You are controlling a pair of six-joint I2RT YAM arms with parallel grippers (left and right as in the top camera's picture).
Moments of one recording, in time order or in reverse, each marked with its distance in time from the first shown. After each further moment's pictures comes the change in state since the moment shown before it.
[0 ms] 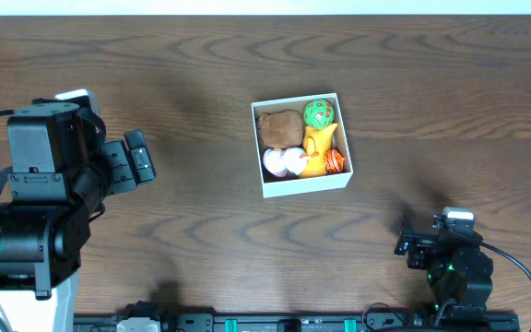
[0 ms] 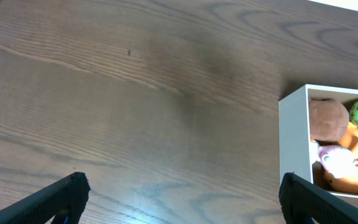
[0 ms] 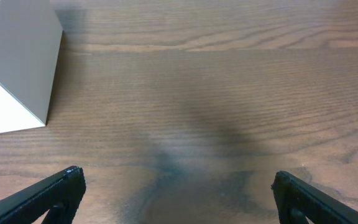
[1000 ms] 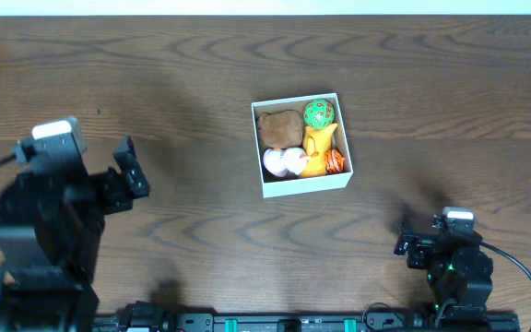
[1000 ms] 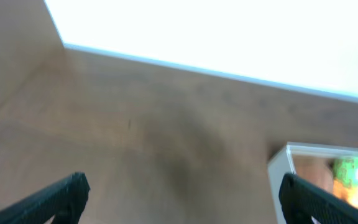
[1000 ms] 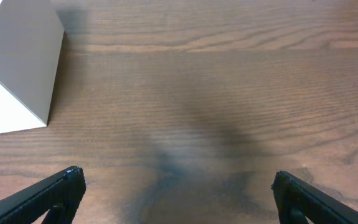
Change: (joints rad) left arm 0.000 -0.357 -0.366 0.447 -0.026 0.055; right arm 0.000 0.000 -0.001 0.002 -0.005 0.000
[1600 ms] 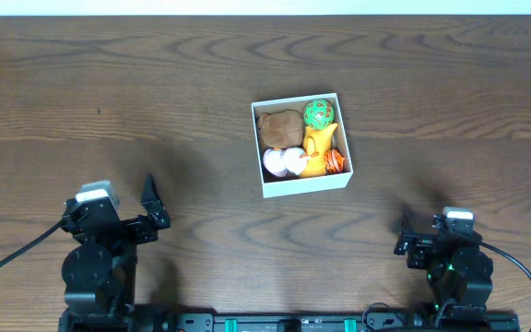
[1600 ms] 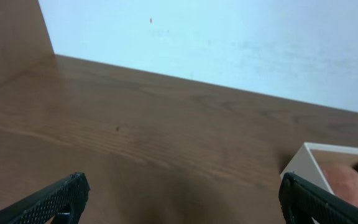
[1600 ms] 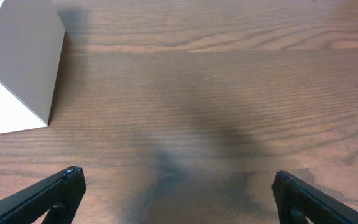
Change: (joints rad) left arm 0.000 -0.455 -0.668 0.378 0.000 -0.003; right arm 0.000 0.000 0.000 0.001 -0.002 0.000
